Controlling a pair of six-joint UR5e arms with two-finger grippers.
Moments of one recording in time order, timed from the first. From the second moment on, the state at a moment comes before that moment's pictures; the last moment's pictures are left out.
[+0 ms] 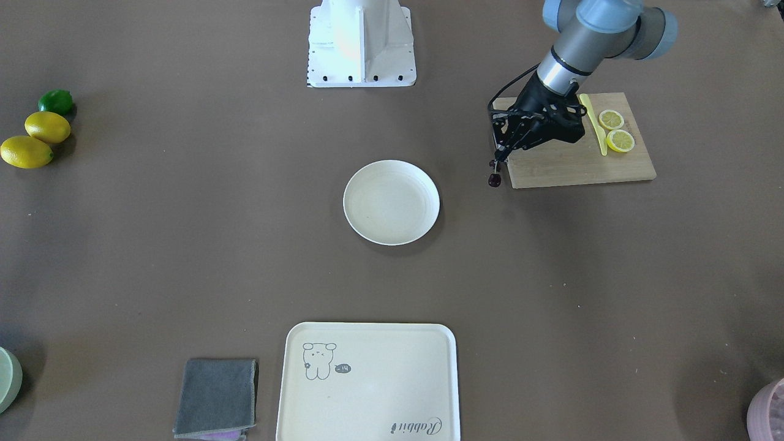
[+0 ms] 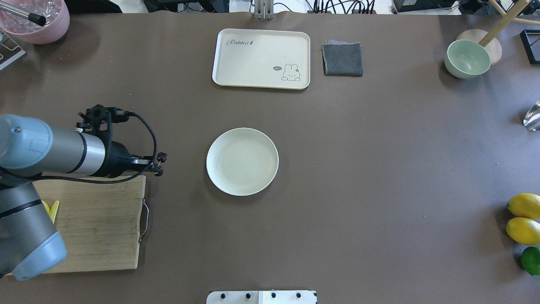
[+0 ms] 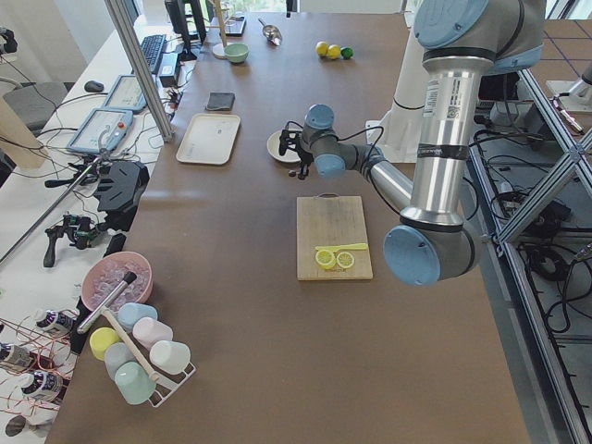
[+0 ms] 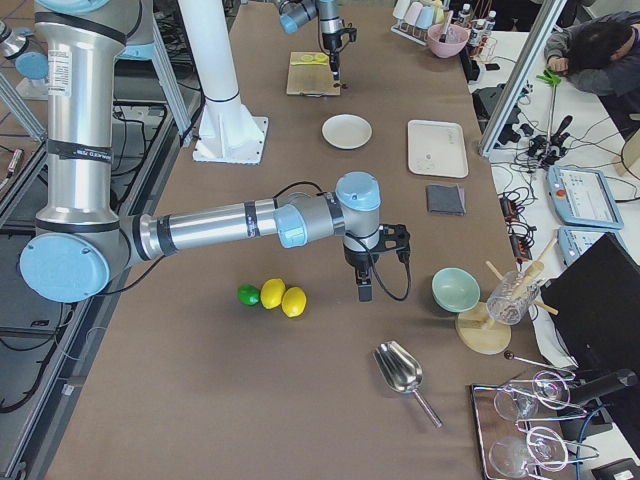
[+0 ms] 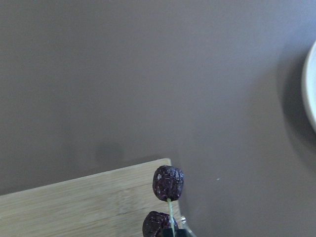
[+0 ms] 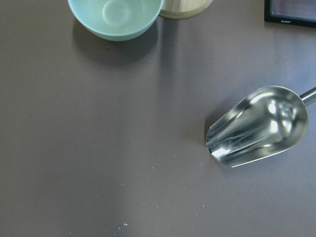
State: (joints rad) left arm -0.61 -1.77 -1.93 -2.09 -1.92 -1.22; right arm 1.39 -1.67 1.84 -1.44 2.20 0.28
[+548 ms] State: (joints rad) left arm -0.53 -2.05 -1.74 -2.09 -1.79 -1.41; right arm 1.39 -1.69 1.84 -1.44 2.21 0.28
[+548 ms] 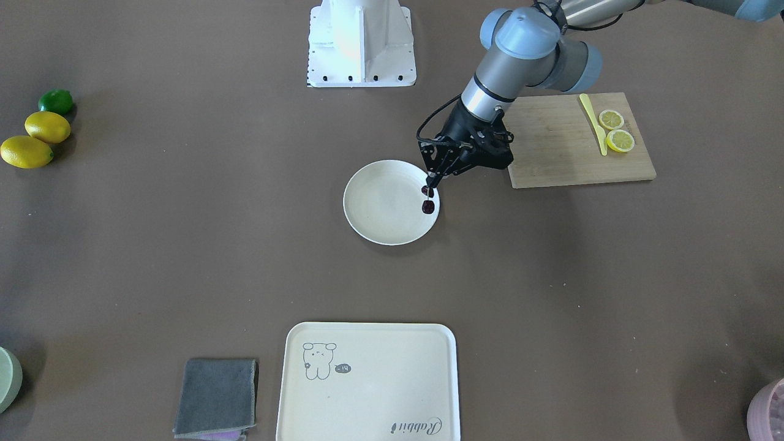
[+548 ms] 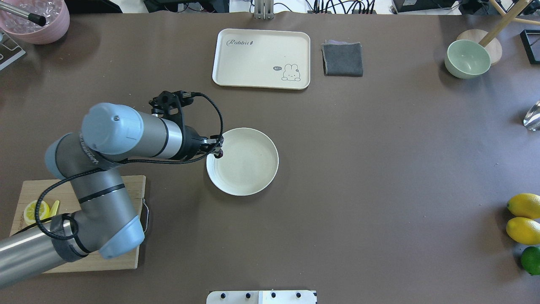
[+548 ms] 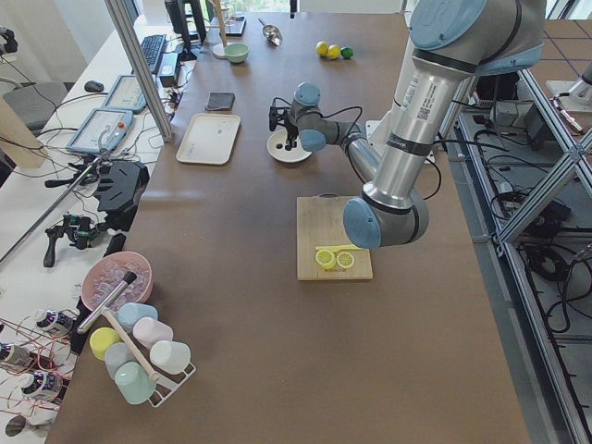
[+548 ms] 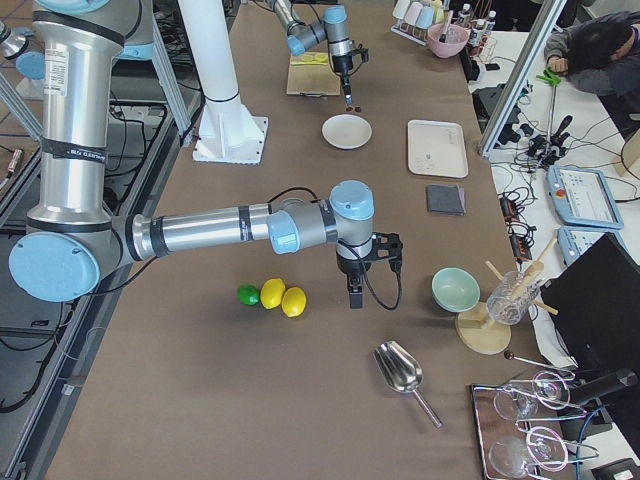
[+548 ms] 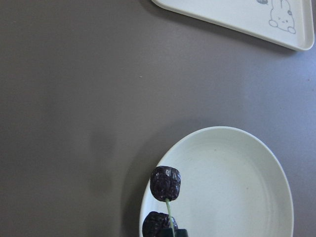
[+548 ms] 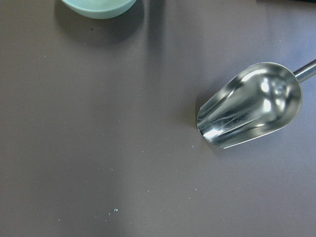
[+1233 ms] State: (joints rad) left arm -0.46 -2.14 -1.67 -2.09 -1.67 -1.45; right arm 1.39 -1.69 1.84 -1.44 2.21 0.28
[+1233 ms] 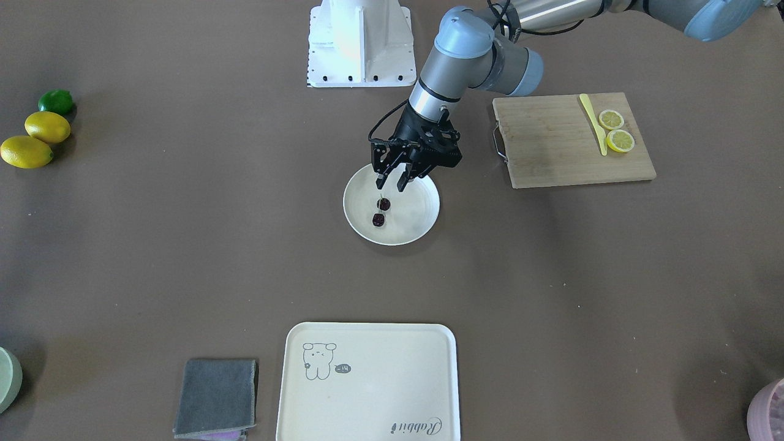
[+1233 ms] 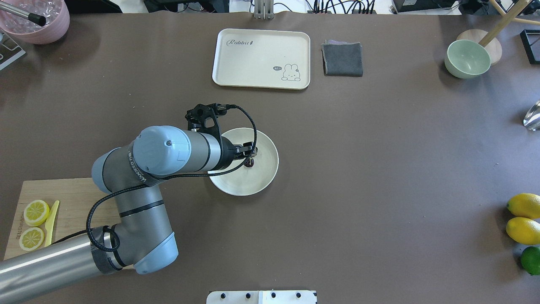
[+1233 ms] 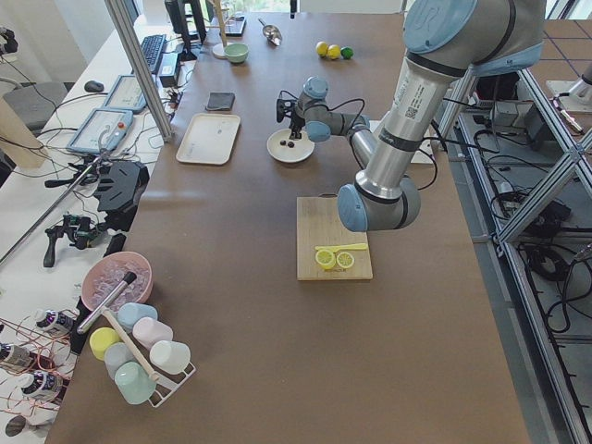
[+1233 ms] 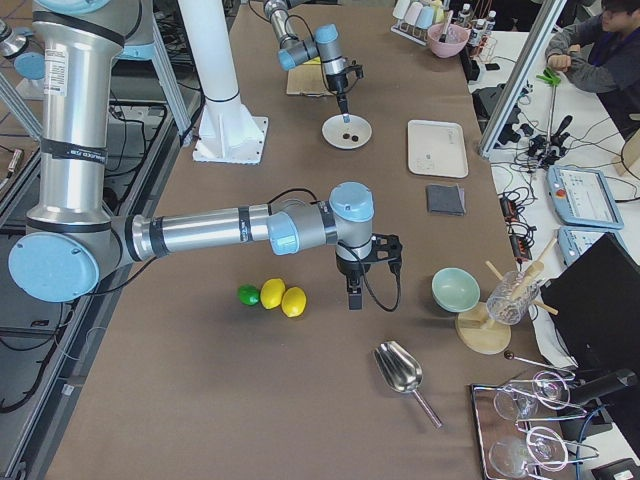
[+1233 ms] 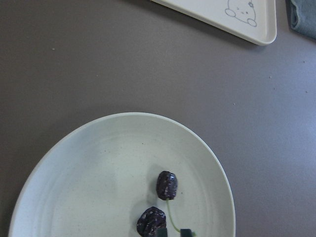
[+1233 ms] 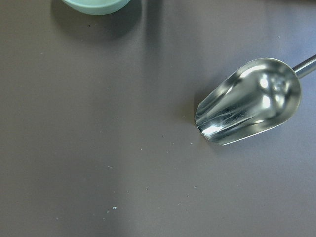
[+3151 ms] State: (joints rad) left arm -1.64 -1.58 -1.84 -1.31 -2.32 0.27; right arm 1.61 -1.70 1.80 -1.77 2.22 -0.19
